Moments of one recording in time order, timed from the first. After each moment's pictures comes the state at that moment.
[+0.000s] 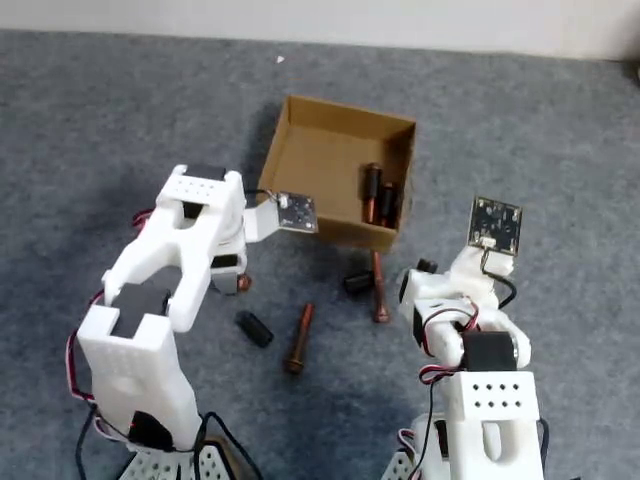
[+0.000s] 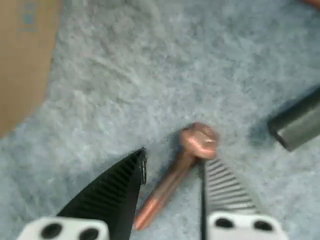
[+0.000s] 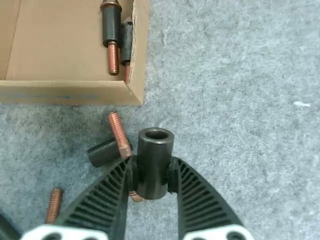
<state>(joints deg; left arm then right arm) 2.0 22.9 10.3 70.8 -69.2 -7.7 -62.9 64.9 56.0 -11.4</state>
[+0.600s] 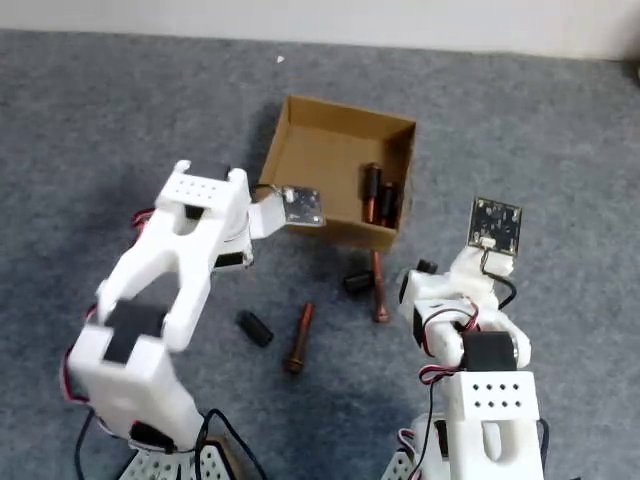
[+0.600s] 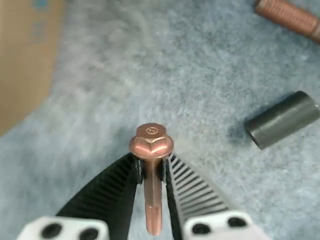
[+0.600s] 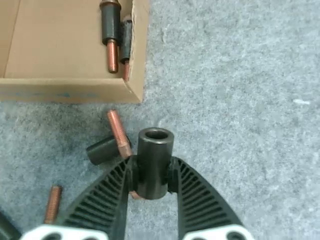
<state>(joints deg) 3.9 13.8 12.5 75.4 -63.8 -7.7 -62.9 64.9 57.2 -11.4</state>
